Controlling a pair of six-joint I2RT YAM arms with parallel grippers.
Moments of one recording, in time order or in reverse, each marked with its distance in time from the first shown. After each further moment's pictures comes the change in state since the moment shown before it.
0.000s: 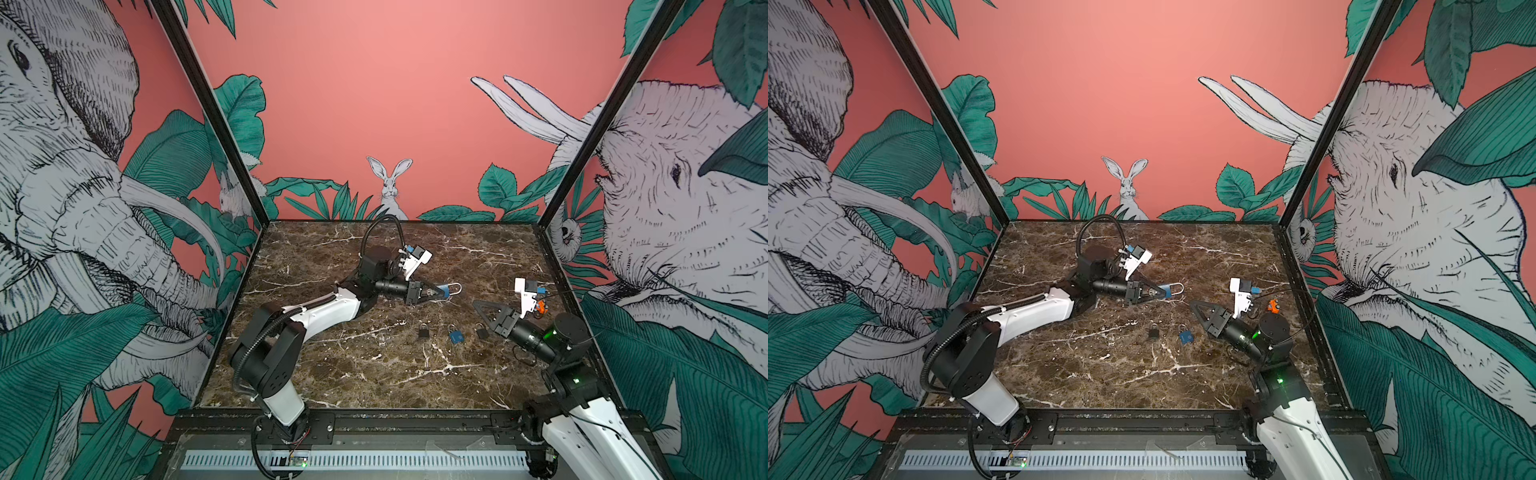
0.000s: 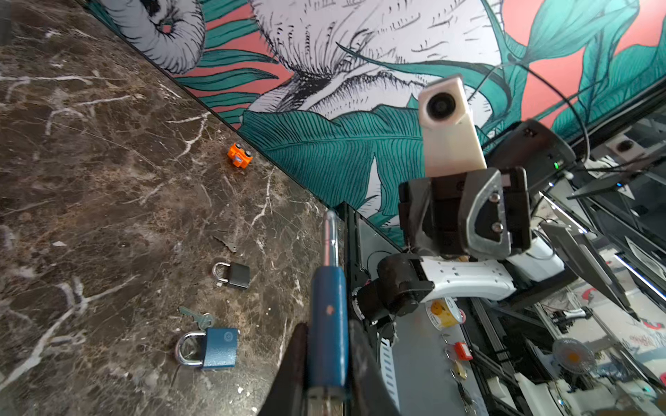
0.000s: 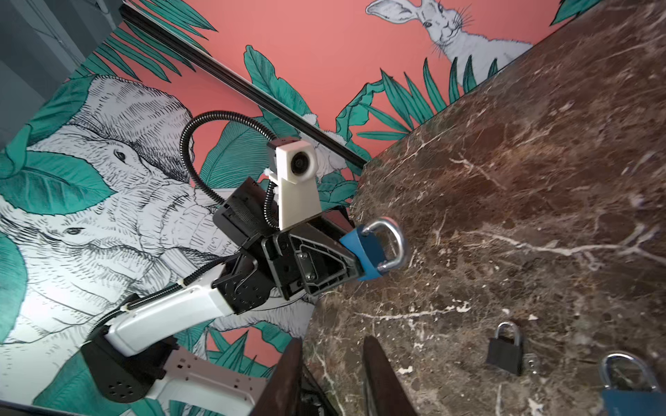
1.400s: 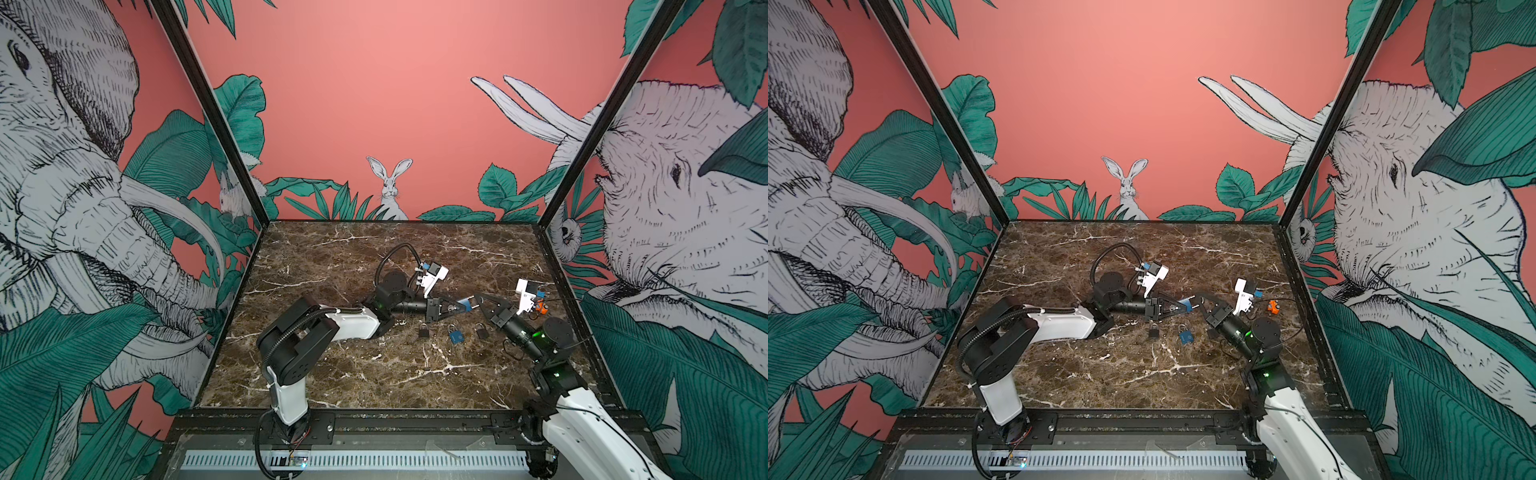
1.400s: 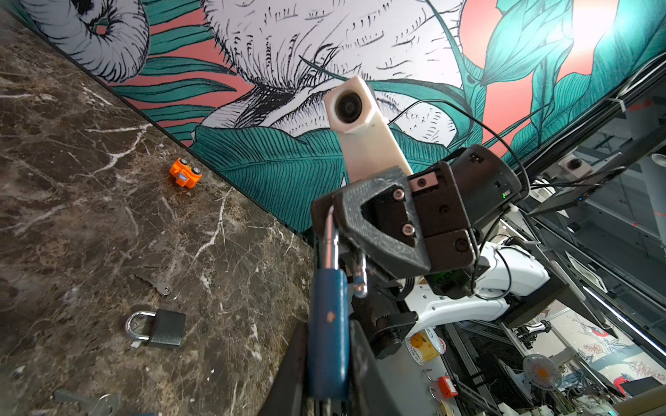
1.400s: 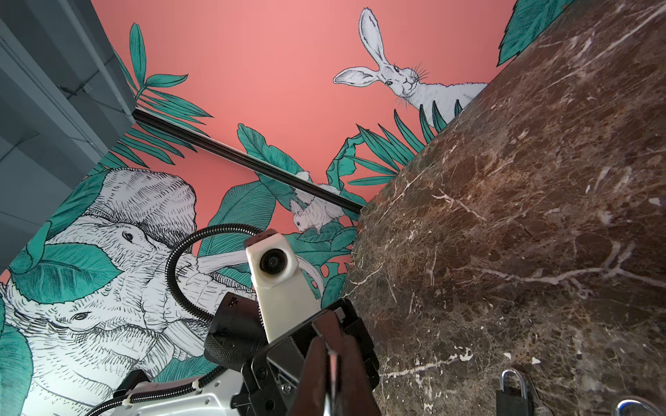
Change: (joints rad) left arm -0.153 0.158 -0.127 0.610 -0.191 -0.335; right arm 0.000 0.081 -0.219 0.428 0.185 0.233
